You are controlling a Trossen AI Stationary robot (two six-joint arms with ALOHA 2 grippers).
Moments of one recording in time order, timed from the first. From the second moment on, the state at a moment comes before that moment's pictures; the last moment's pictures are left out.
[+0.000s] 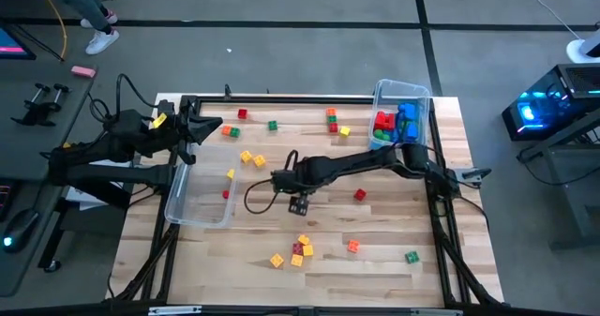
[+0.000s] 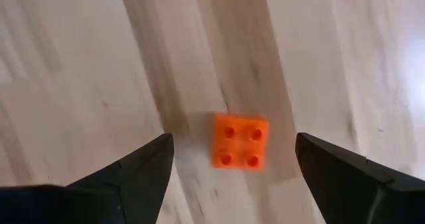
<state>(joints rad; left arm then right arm) 0.10 0.51 0.74 -0.09 -0.19 -0.26 0.08 2.24 1.87 -0.98 0.14 0.31</state>
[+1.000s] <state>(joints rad) 0.10 0.51 0.74 -0.09 -0.22 -0.25 0.05 2.06 1.41 -0.44 0.10 0.38</state>
